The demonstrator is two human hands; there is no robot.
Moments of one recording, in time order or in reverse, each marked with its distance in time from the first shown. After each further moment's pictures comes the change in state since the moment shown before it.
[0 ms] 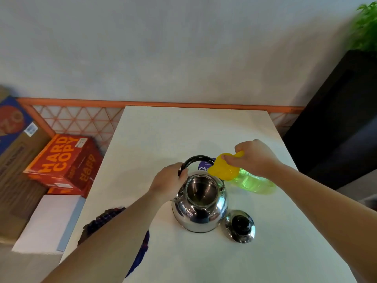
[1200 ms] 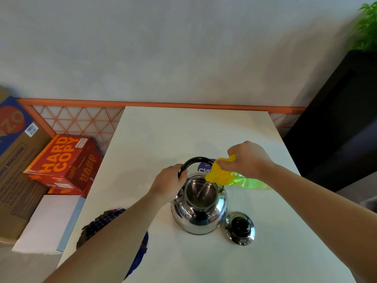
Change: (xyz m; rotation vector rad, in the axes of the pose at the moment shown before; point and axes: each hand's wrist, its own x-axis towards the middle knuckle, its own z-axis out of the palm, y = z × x) left_hand 0.001 0.002 0.001 -0.025 0.003 0.011; right_hand 0.008 -0.007 0.007 -0.113 -0.088 -0.022
